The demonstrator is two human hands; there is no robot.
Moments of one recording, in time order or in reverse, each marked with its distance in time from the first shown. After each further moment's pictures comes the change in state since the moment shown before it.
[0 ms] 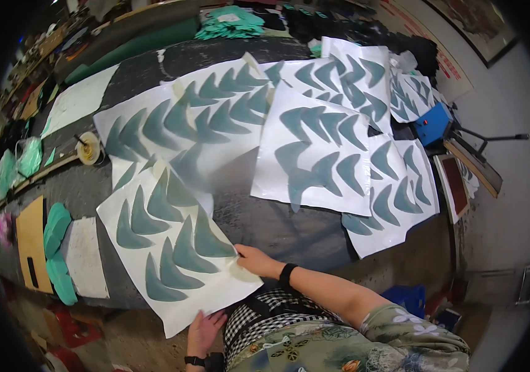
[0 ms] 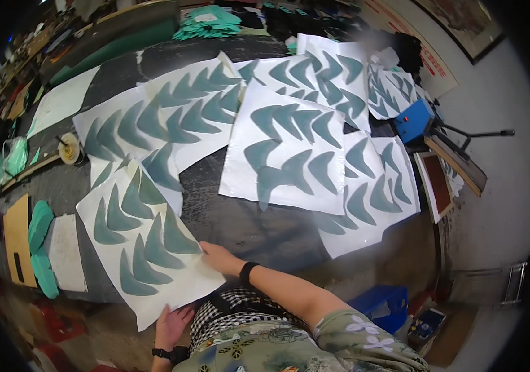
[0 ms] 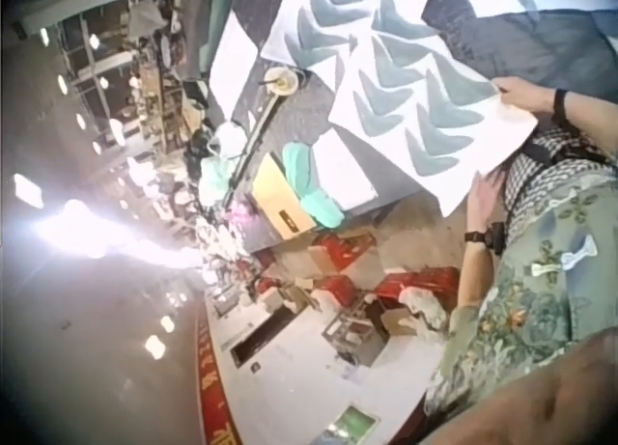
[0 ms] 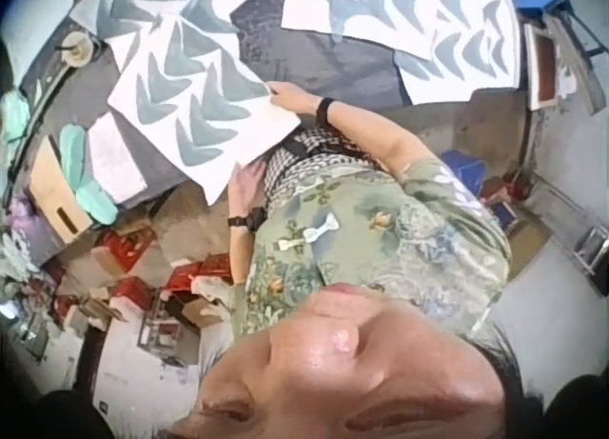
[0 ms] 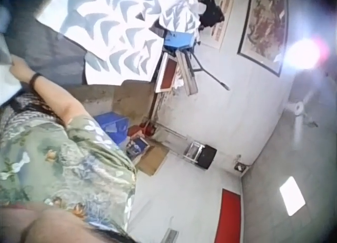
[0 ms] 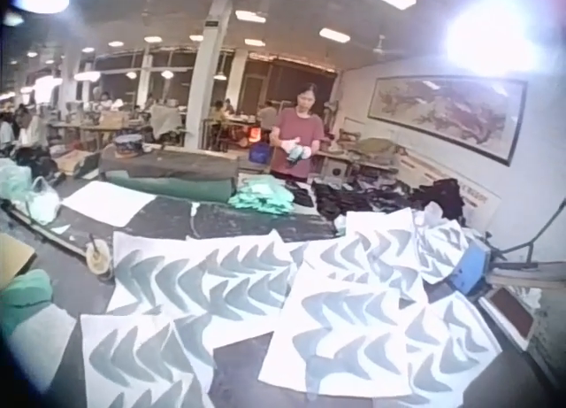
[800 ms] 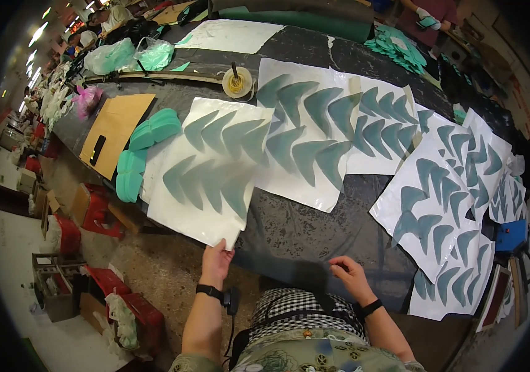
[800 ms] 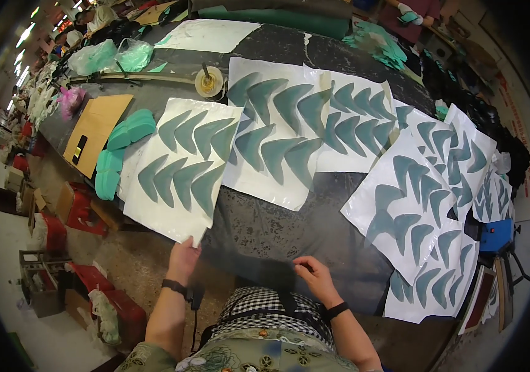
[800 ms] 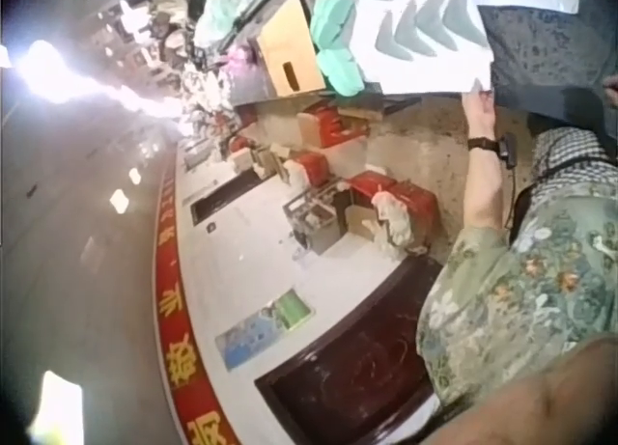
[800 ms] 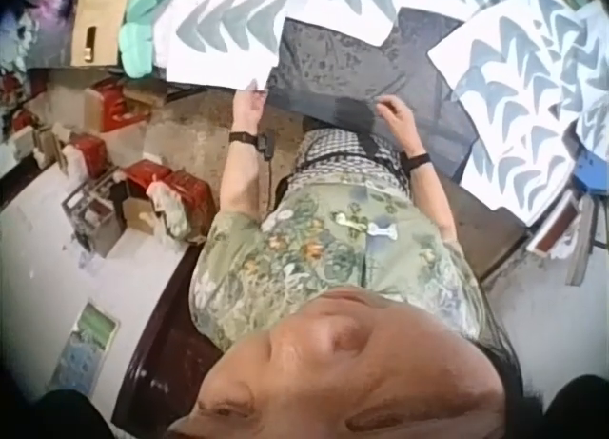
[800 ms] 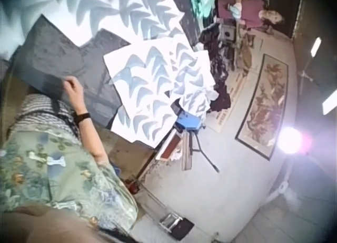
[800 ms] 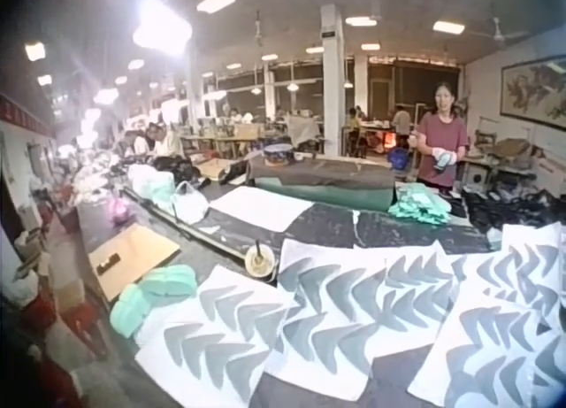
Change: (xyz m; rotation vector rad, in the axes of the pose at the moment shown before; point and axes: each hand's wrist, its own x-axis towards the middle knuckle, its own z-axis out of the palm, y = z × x) left_hand 0.031 0.121 -0.097 -0.240 0.452 0.585; right_hand -0.033 -0.034 0.014 0.044 0.015 0.001
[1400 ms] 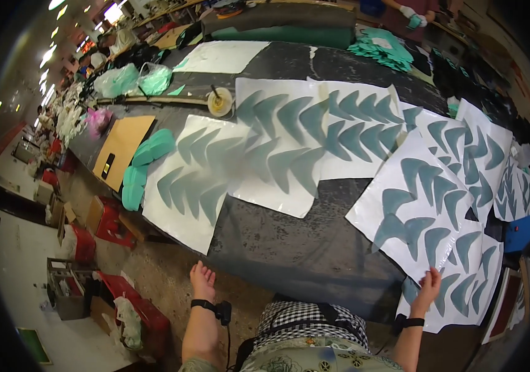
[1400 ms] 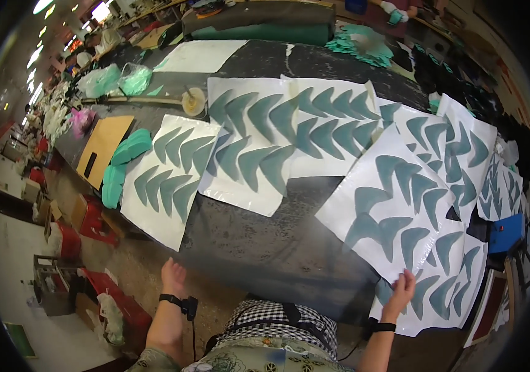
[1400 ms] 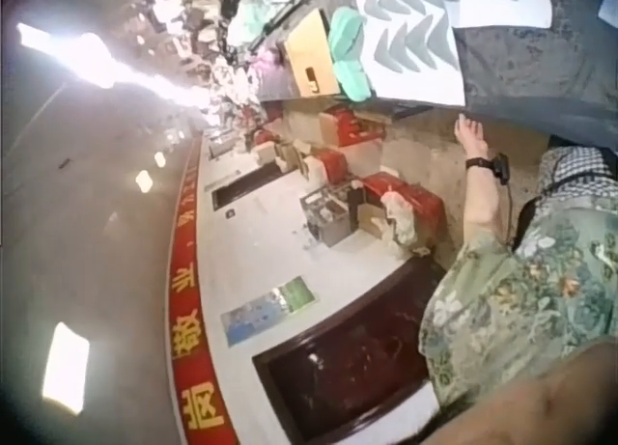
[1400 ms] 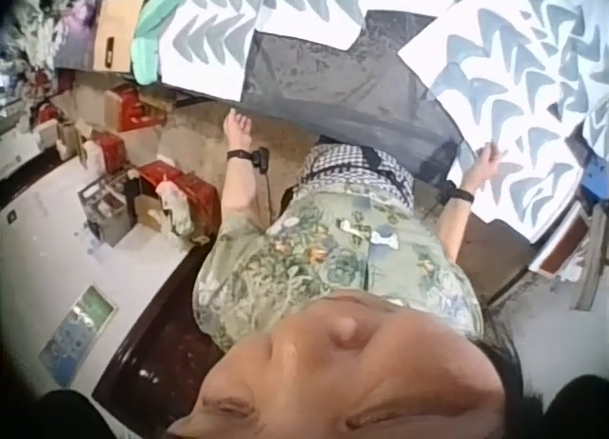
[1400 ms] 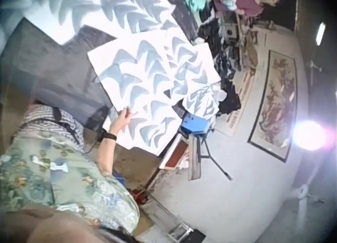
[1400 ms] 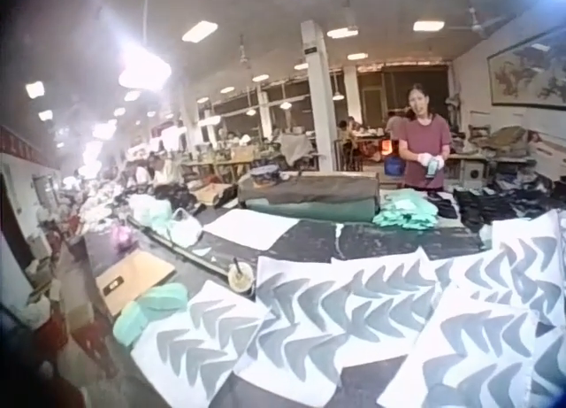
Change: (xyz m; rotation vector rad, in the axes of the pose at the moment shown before) left_hand -0.052 -0.060 -0.024 0.142 0.487 0.161; right_hand -0.096 0.074 -0.282 0.154 1.087 -0.169
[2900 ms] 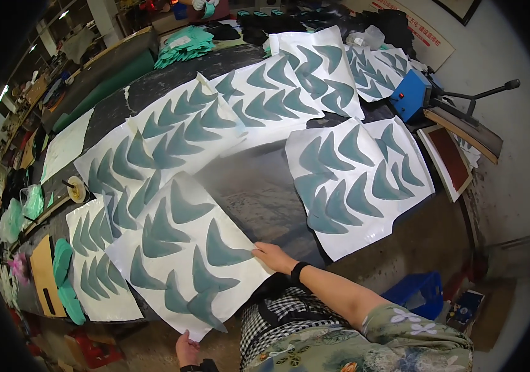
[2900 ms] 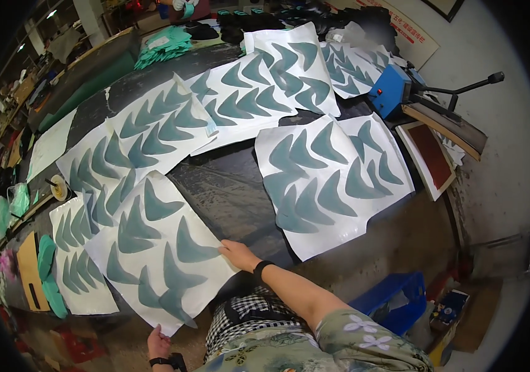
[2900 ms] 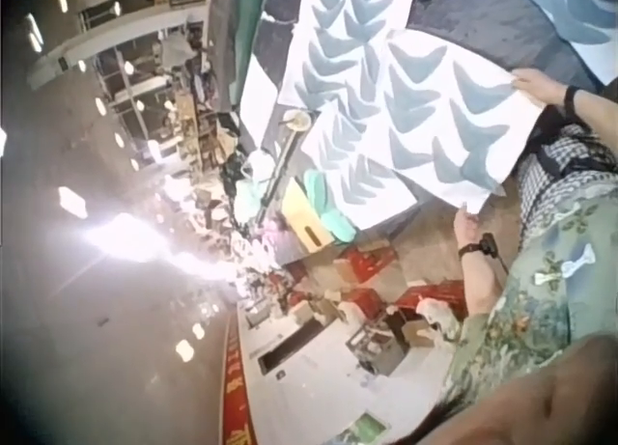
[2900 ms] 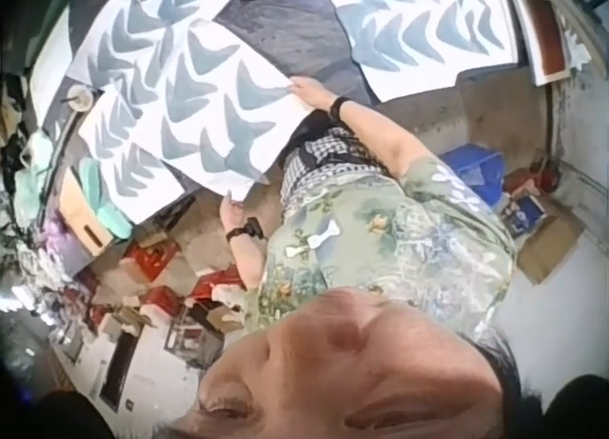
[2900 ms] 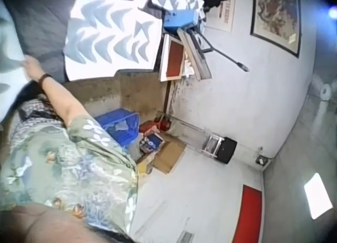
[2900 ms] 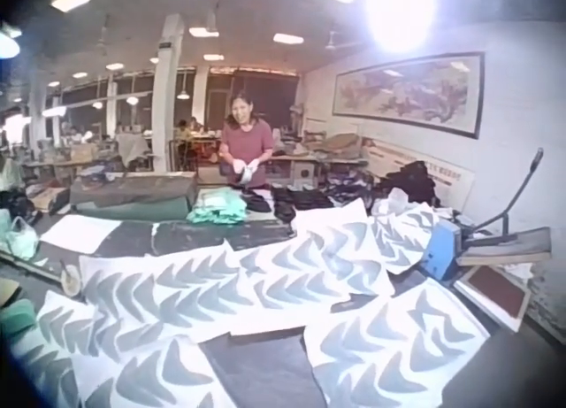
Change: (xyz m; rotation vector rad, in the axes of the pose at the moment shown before) left_hand -0.036 -0.064 -0.058 0.480 -0.465 -0.357; right_hand -0.094 0.046 0.092 -0.373 -0.852 -0.006
